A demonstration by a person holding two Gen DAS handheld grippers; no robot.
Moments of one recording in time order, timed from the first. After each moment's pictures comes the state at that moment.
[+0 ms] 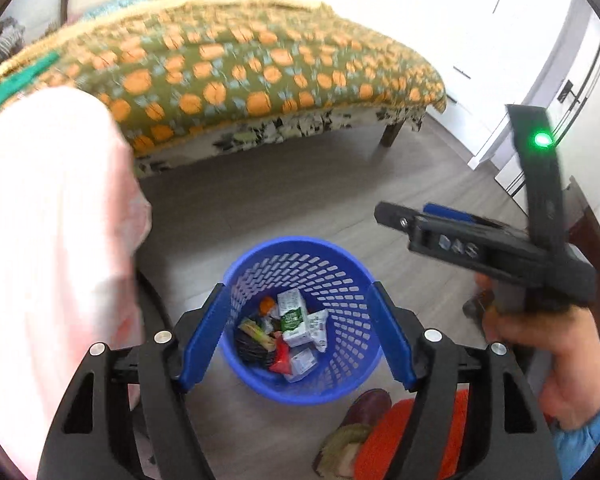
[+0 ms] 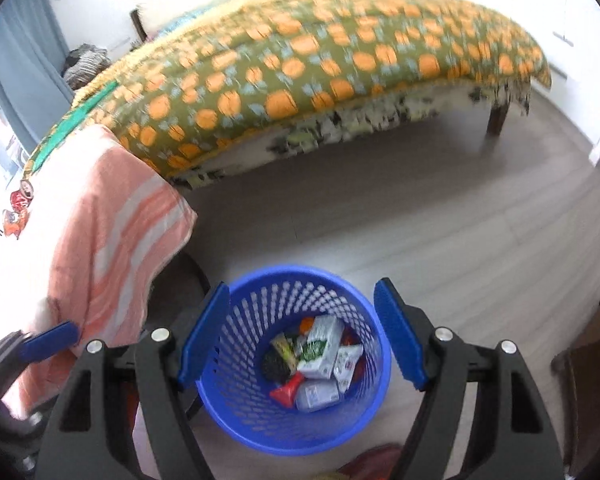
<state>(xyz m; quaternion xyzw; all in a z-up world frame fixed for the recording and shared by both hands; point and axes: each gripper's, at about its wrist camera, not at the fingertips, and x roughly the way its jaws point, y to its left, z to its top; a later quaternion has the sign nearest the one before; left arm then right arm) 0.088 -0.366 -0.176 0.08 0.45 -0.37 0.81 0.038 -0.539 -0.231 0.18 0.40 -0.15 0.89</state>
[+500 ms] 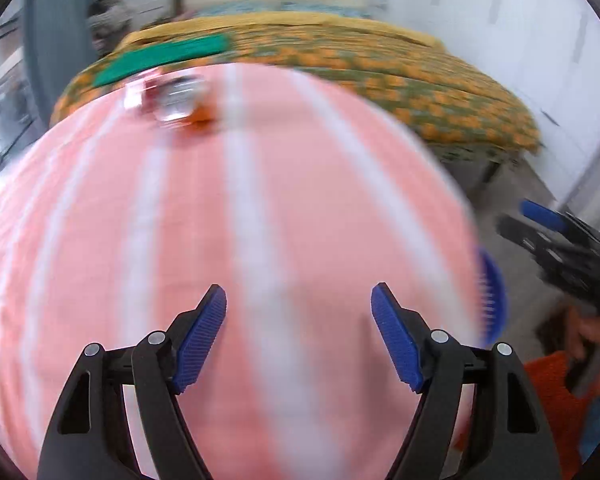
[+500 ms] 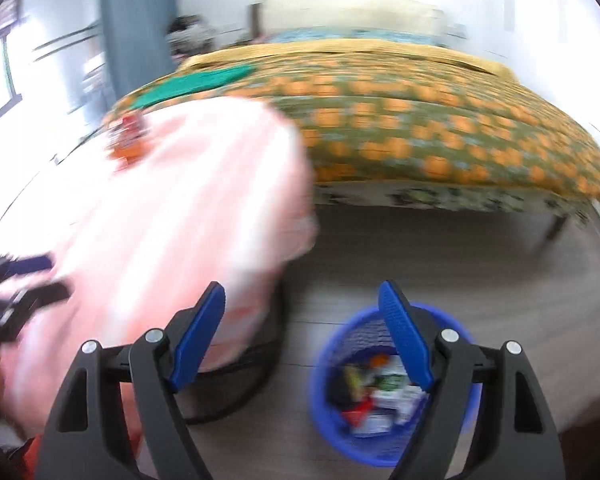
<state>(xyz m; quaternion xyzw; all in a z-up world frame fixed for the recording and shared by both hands) 0.133 -0.112 -0.156 0.07 0.45 -0.19 0.87 0.066 -0.337 -0.193 0.04 0.36 -0.01 0.93</state>
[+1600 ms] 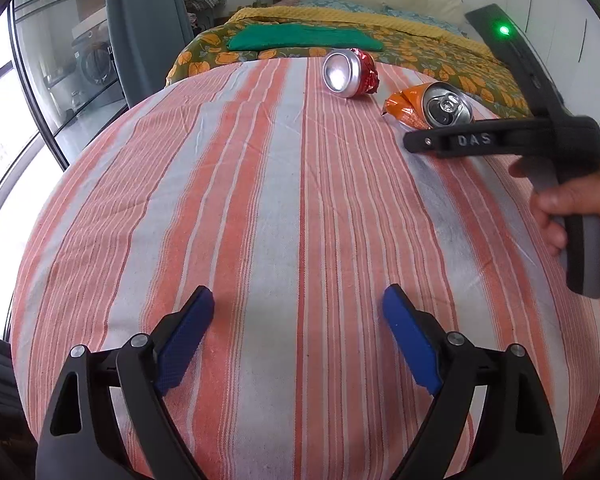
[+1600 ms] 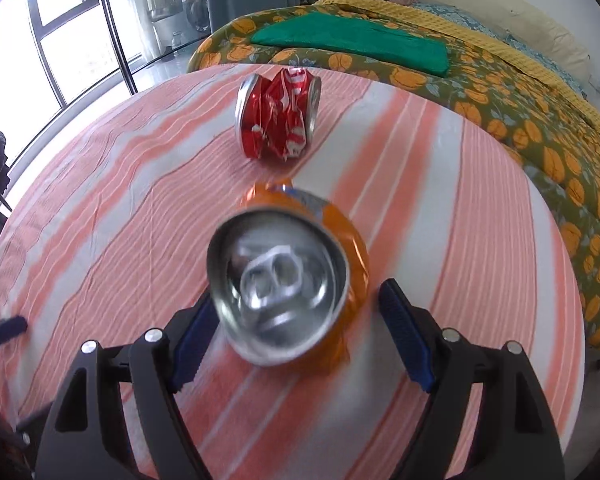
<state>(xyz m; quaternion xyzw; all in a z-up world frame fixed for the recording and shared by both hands) 0.210 0.035 -0.166 0.04 0.45 -0.07 0.89 0.342 -0.136 -0.191 -0.07 0.44 0.14 0.89</state>
